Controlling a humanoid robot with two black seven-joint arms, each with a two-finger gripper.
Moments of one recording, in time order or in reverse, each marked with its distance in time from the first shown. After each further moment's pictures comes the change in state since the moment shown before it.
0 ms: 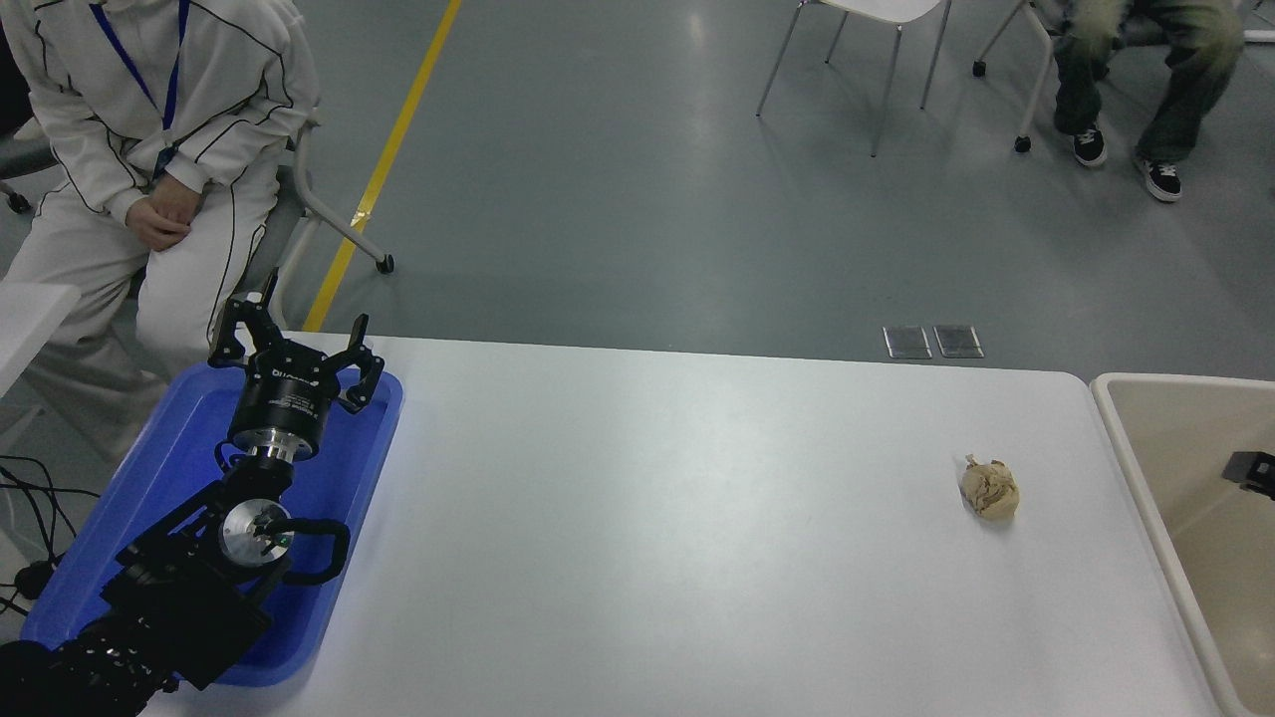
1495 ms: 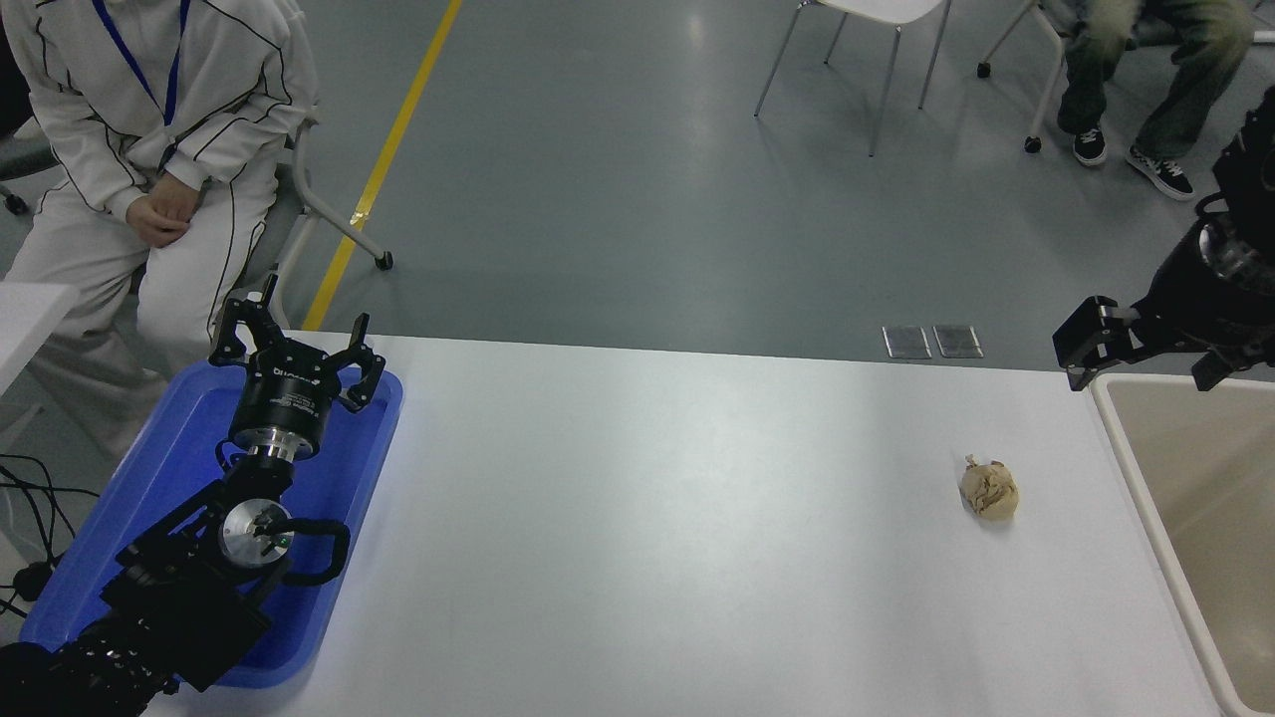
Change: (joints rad) left arm 0.001 0.000 0.000 0.000 0.000 0.000 0.000; right arm 0.803 0.325 -0.217 0.272 0.003 0.741 0.000
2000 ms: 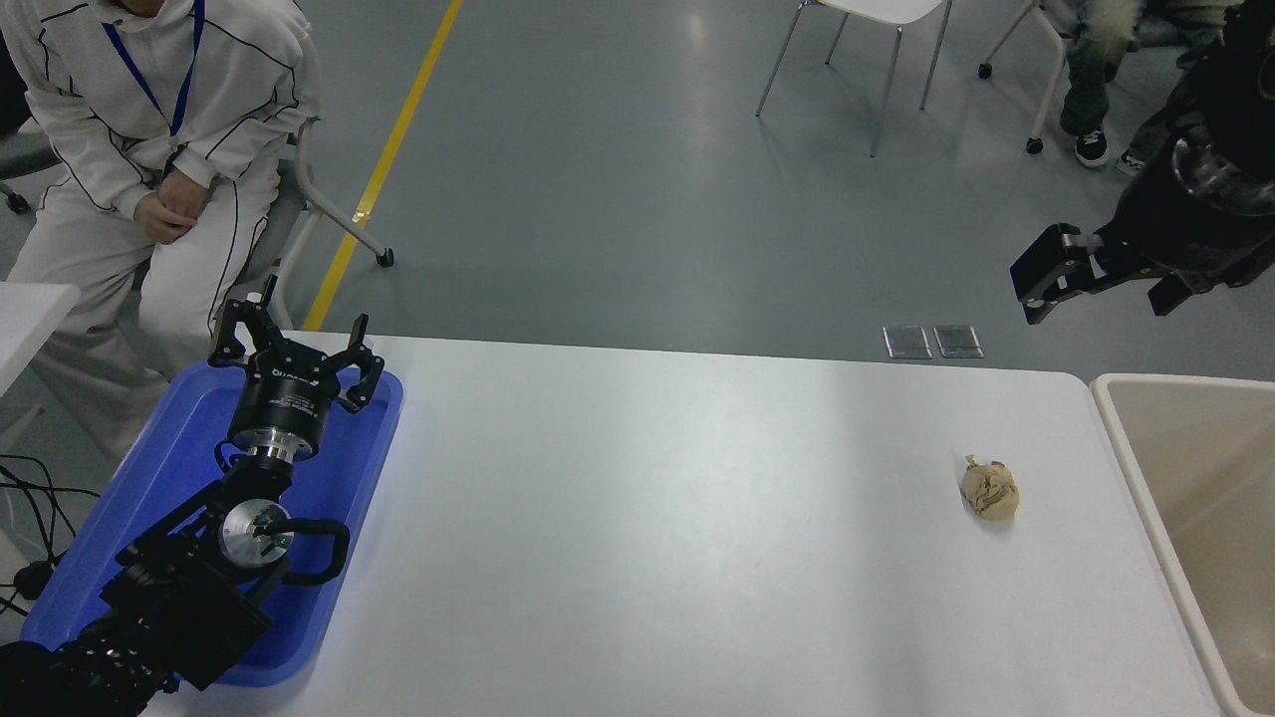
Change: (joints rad) left arm 0.000 0.000 0.000 0.000 0.000 0.000 0.000; right arm 0.111 0.035 0.061 0.024 -0.001 0.010 0.000
